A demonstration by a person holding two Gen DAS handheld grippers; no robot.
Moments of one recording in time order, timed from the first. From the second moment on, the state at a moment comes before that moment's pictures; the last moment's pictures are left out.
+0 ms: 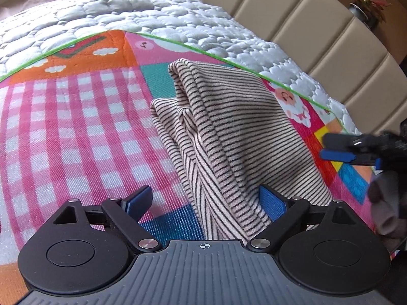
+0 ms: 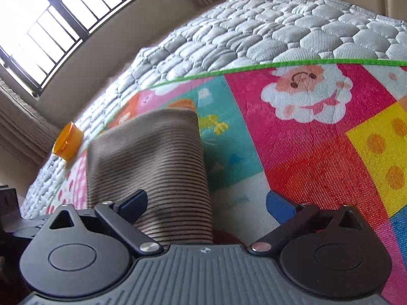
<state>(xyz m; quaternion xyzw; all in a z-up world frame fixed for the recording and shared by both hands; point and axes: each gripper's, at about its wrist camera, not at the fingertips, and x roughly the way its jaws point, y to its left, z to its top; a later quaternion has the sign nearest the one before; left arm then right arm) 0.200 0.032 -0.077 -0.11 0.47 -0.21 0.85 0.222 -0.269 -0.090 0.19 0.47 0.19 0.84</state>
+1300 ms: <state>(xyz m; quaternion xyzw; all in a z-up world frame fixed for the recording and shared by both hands) 0.374 0.047 -0.063 -0.06 0.41 -0.20 0.89 0.228 -0.107 -0.066 -0.14 0.25 0.23 0.93</state>
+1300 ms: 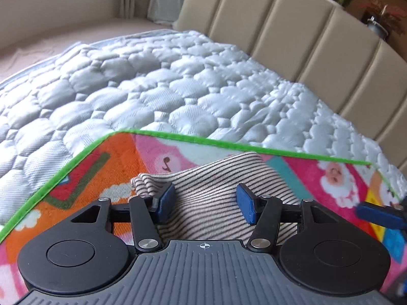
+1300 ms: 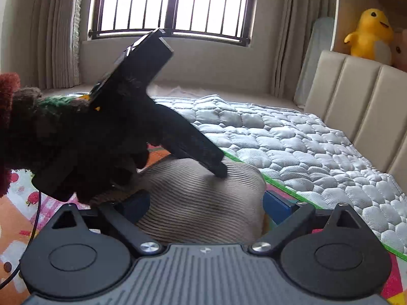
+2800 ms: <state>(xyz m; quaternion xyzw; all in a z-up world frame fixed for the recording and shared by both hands) 0.014 0.058 0.029 -0.07 0.30 -0.05 0.95 0.009 -0.198 0.015 0.01 0.30 0.12 0.95</state>
